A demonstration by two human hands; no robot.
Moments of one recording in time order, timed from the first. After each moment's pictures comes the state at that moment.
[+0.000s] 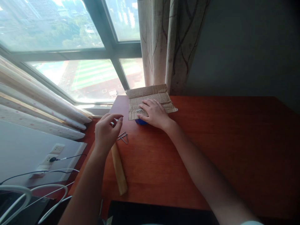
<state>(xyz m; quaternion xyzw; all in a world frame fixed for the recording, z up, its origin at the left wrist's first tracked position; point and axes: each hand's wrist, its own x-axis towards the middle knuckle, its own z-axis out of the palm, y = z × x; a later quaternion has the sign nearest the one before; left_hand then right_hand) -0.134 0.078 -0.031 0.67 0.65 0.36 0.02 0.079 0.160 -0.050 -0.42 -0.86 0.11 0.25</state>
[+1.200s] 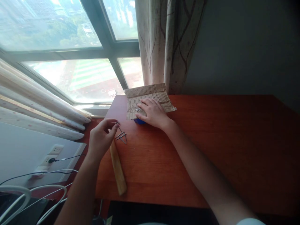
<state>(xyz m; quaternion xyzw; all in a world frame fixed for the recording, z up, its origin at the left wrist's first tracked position) -0.159 0.064 -0.051 0.62 0.68 0.37 0.12 0.078 0.159 -0.049 -0.43 -0.86 0.12 0.25</state>
